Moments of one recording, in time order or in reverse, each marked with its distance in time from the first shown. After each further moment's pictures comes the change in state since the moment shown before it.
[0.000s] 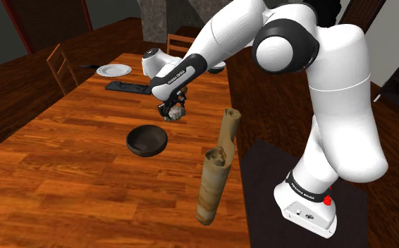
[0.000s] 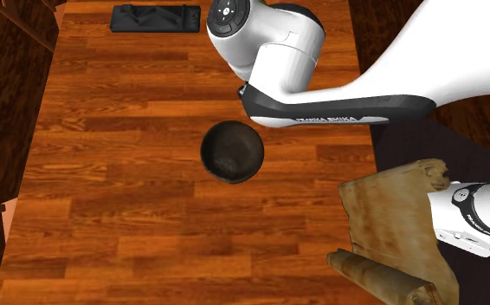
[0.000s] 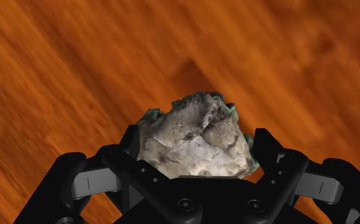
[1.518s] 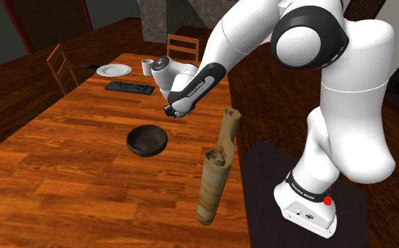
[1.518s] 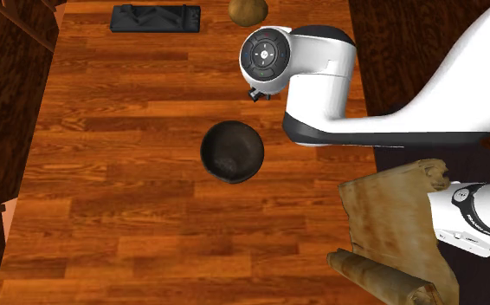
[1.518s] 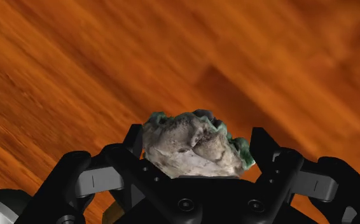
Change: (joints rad) arm 0.192 -0.109 -0.176 -0.257 -0.224 0.232 0.390
